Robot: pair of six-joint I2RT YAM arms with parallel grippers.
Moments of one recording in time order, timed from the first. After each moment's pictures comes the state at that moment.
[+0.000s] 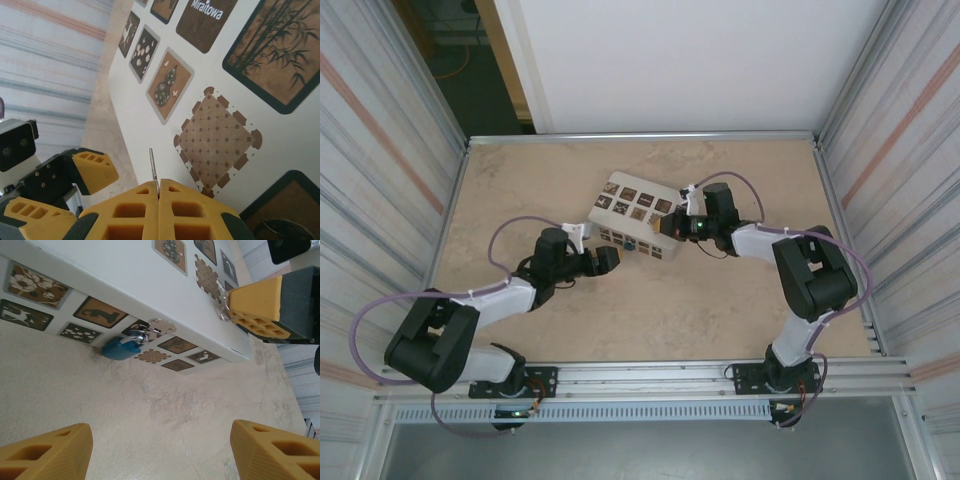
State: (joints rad) left arm -0.46 1.34 0.45 0.35 0.42 -0.62; right arm 0.41 1.76 0.89 0.27 -0.73 0.68
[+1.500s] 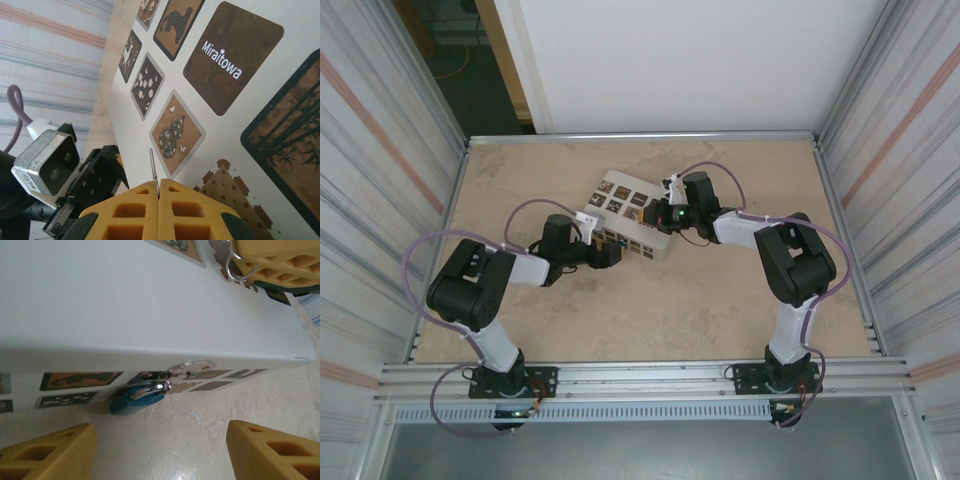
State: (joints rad) left arm -0.36 1.72 0.60 0.51 0.61 -0.26; right arm 0.47 1.90 1.09 0.23 -0.68 0.75
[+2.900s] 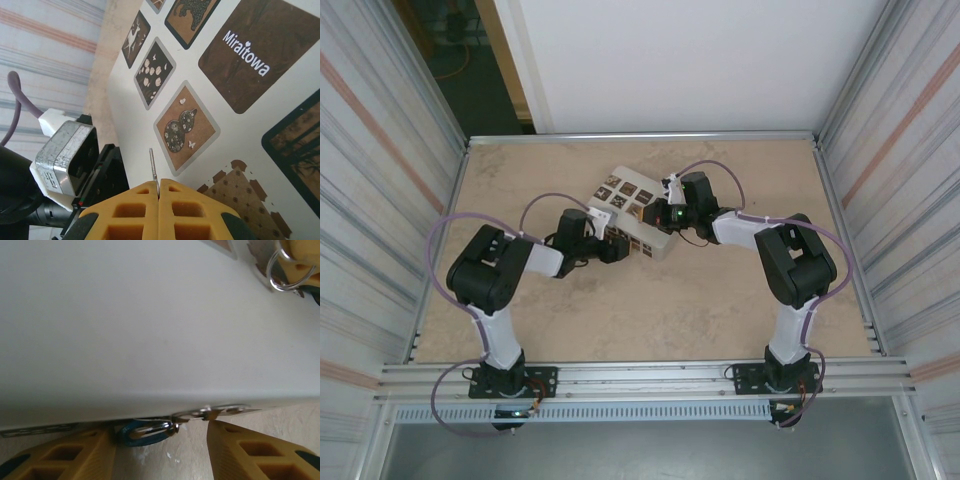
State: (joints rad) left arm -0.42 1.86 0.73 0.52 0.54 -0.24; right arm 0.48 1.89 1.09 0.21 -0.62 0.72
